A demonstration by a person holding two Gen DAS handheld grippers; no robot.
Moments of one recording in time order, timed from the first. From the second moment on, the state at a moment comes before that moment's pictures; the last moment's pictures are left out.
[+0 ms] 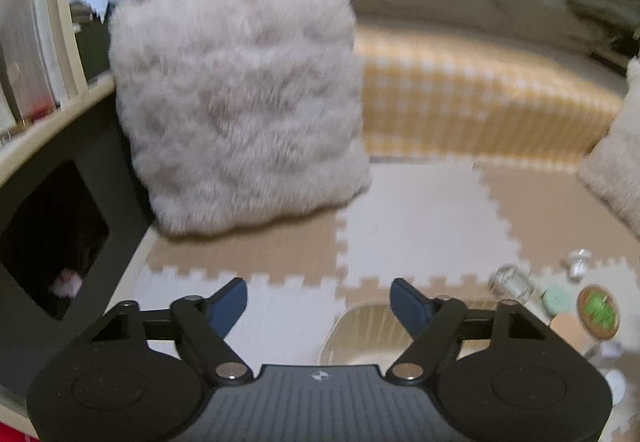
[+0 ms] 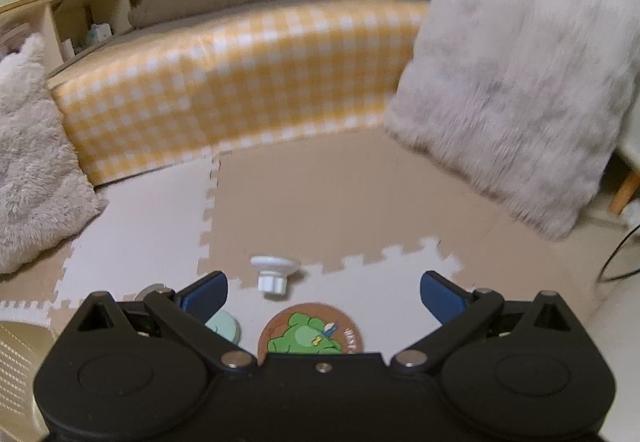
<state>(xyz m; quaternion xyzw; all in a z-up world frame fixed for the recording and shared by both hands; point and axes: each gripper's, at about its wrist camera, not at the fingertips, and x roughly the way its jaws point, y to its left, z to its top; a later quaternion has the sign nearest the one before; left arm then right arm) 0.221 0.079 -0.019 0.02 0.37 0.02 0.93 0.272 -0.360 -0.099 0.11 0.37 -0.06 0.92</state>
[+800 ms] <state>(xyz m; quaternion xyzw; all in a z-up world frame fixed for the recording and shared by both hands) 0.252 0.092 -0.079 -0.01 0.51 -0.01 0.86 0.332 -0.331 -0.200 0.02 0.52 -0.02 0.85</state>
